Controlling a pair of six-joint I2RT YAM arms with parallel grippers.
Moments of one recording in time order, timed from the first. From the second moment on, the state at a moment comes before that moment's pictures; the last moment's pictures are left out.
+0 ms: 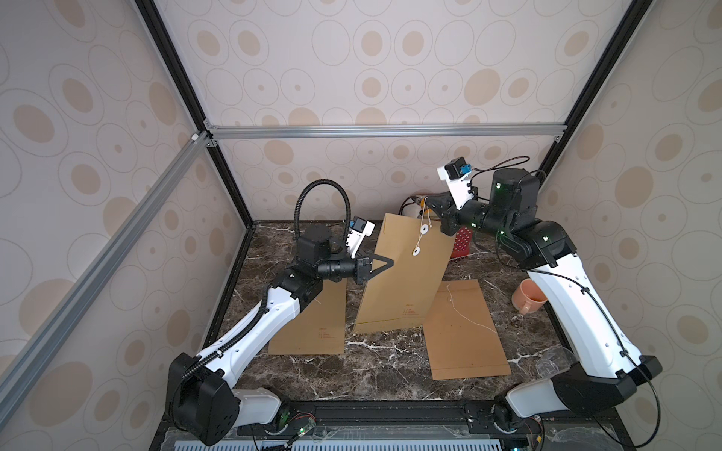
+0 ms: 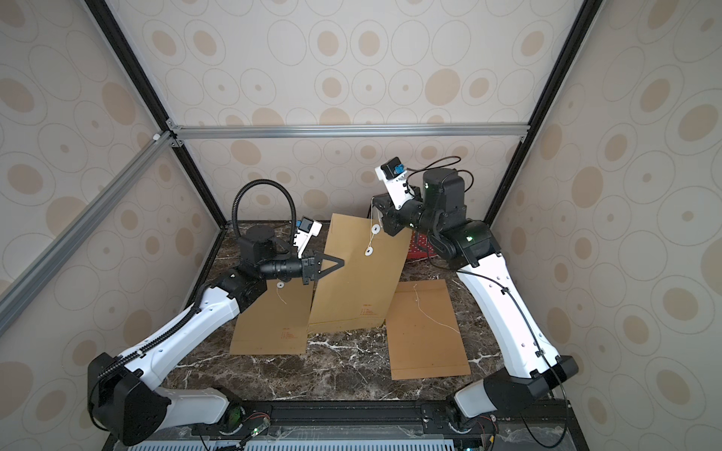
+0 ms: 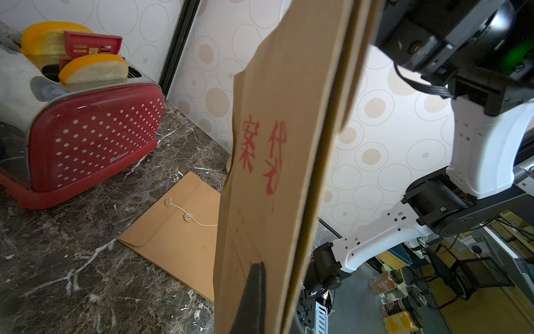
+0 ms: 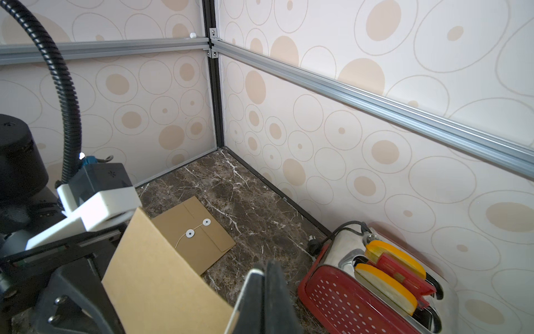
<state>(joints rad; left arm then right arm) -0.50 1.31 1.14 -0.05 0.86 -0.41 0.55 1.45 1.87 -0.67 -0.30 -0.18</state>
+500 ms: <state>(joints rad) -0.50 1.31 1.14 -0.06 0.86 -0.41 0.69 1.42 1.81 -0.63 -0.34 -0.15</state>
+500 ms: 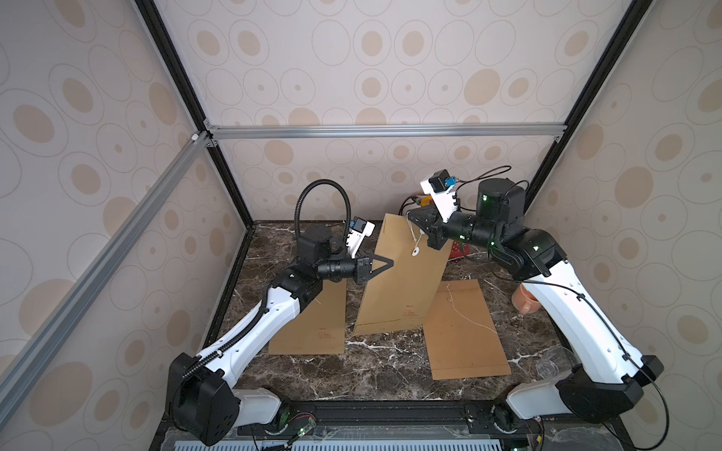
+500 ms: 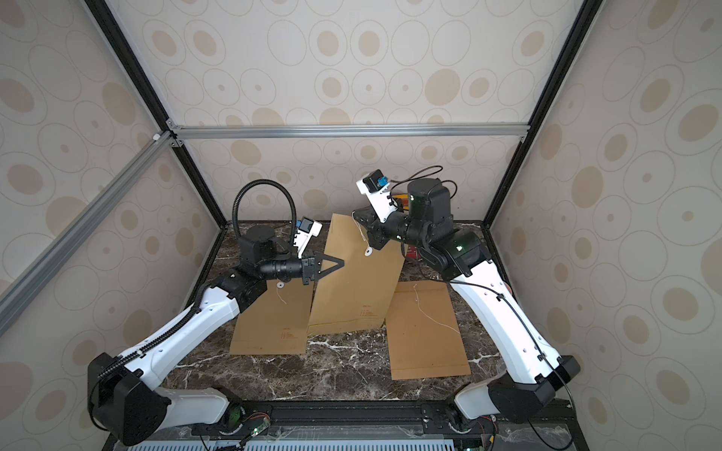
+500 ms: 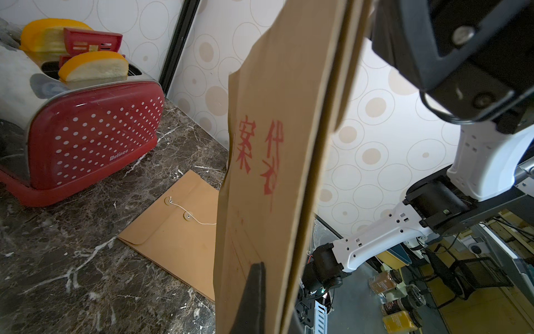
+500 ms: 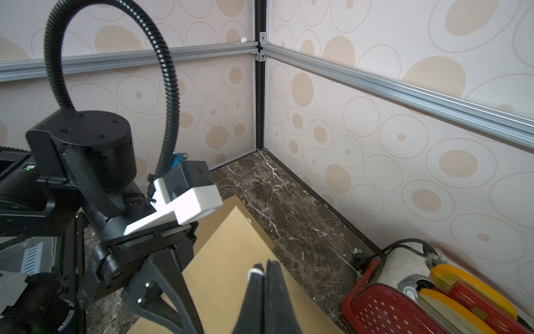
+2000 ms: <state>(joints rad) -0.49 1.31 1.09 0.19 0.86 -0.57 0.76 1.09 1.22 -0.53 -0.14 0.03</state>
